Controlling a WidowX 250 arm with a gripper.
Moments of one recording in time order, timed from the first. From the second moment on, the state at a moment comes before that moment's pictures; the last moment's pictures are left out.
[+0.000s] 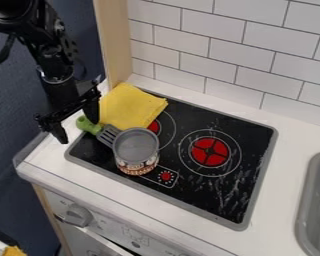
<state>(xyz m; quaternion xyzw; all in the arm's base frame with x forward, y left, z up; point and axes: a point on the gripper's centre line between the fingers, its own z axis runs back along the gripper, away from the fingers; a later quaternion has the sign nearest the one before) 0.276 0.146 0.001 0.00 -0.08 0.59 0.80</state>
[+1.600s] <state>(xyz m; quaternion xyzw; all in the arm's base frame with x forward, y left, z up) 0.266 0.165 -0.002 0.03 -0.01 0.57 0.82</state>
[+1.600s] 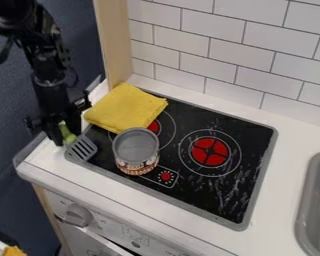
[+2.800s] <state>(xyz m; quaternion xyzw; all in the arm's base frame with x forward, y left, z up) 0.377 0.004 0.020 0.07 -0.04 0.20 0.98</state>
